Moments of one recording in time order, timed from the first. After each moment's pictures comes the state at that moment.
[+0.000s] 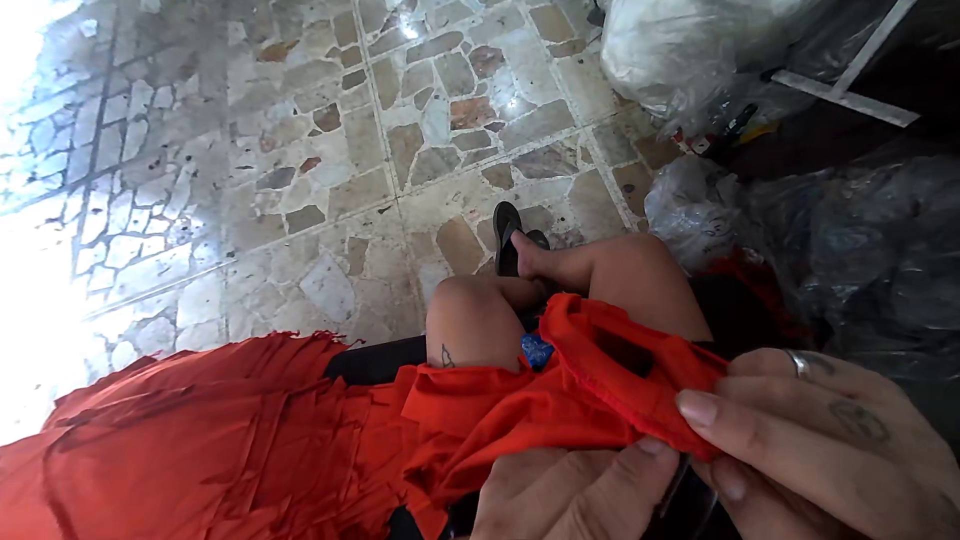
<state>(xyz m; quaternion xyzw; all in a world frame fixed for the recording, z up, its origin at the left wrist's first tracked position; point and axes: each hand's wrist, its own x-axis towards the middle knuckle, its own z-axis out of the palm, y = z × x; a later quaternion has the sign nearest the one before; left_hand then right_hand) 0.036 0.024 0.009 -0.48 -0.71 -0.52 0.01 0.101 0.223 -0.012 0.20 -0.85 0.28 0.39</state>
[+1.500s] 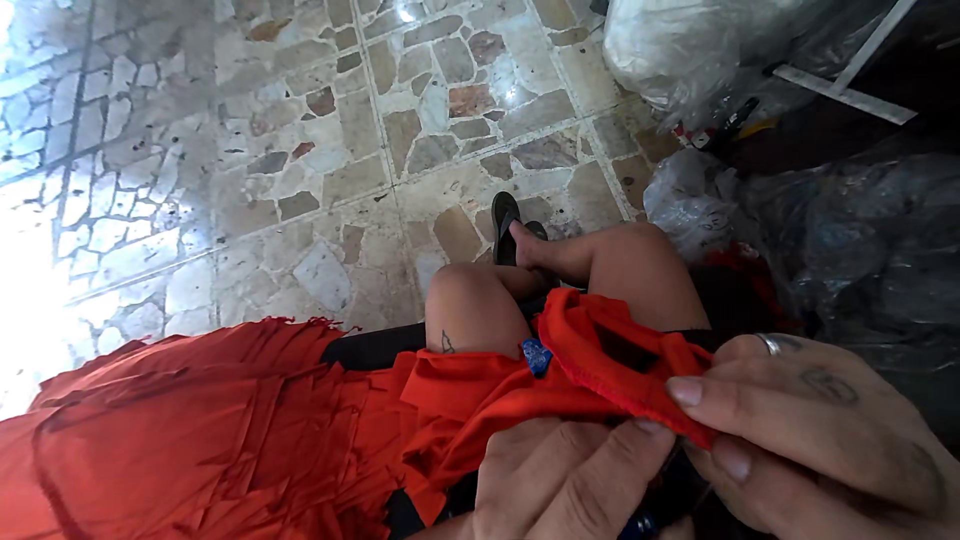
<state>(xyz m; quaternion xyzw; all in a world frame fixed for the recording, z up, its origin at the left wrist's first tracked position) 0.040 0.019 -0.008 -0.48 -0.70 -0.53 0.05 0.094 0.213 -0.016 0.24 -0.81 0.31 0.43</state>
